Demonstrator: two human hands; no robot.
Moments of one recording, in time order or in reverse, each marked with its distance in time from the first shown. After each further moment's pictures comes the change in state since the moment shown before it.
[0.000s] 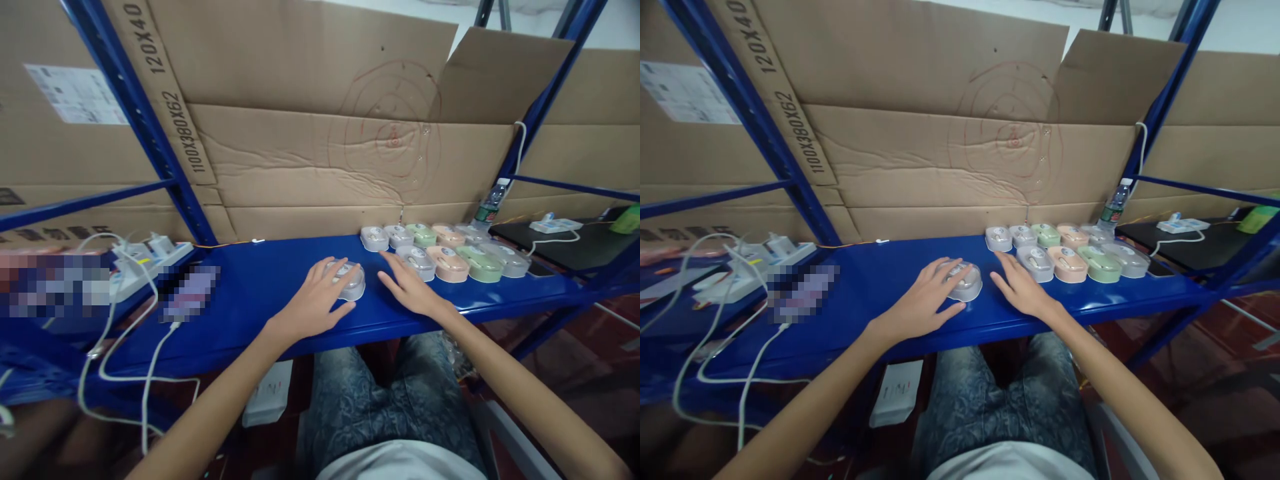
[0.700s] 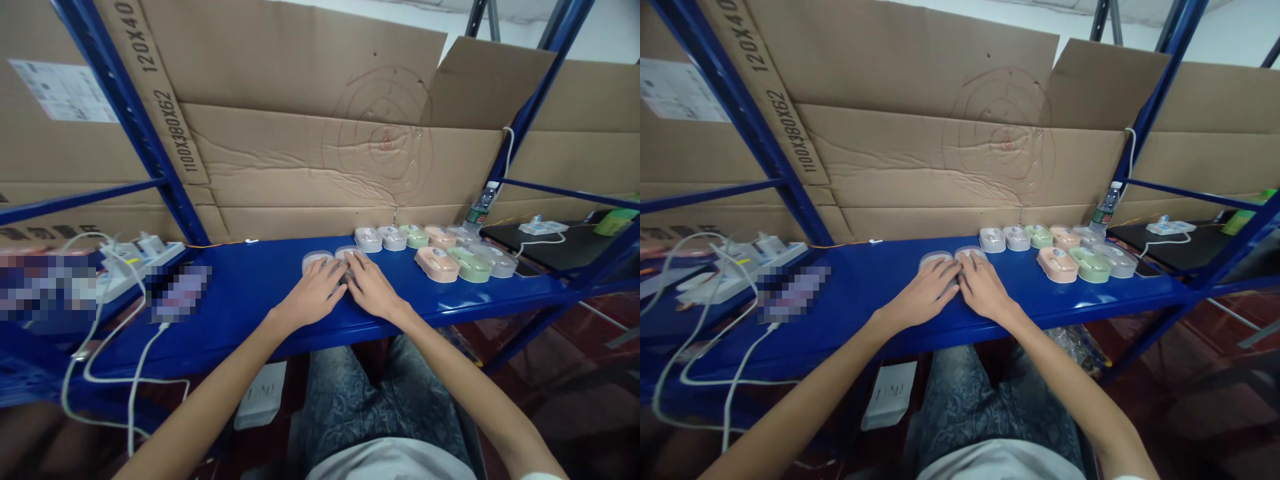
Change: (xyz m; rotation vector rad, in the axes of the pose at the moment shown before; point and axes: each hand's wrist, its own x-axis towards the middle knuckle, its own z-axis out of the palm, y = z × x) left_hand 0.019 -0.011 0.013 0.285 0.038 0.054; right_hand 0.031 -0.059 0.032 -0.246 -0.022 0.017
